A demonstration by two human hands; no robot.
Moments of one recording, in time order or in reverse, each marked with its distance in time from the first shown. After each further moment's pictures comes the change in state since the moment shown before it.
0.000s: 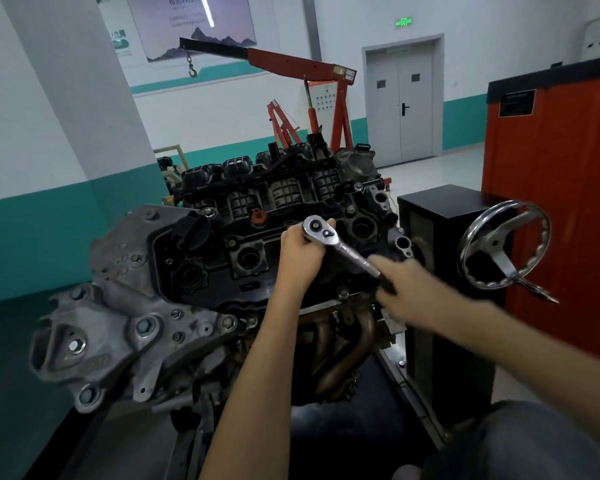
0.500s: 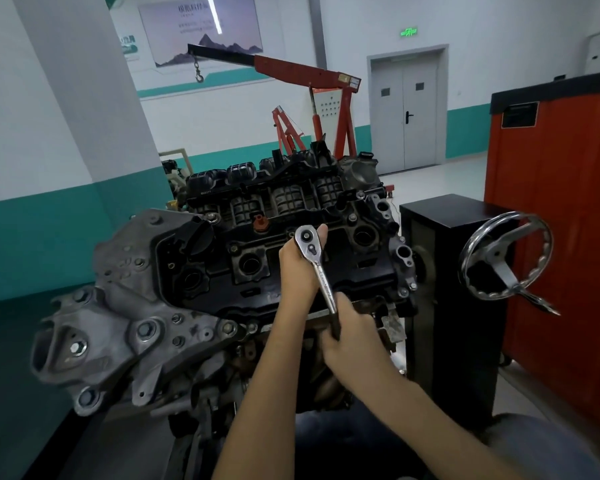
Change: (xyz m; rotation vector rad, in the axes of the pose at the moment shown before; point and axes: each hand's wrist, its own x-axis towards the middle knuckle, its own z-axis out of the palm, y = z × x) left_hand -0.006 -0.001 0.006 -0.084 0.121 -0.037; right_hand -0.015 -0.057 0.082 0.312 0.194 0.113
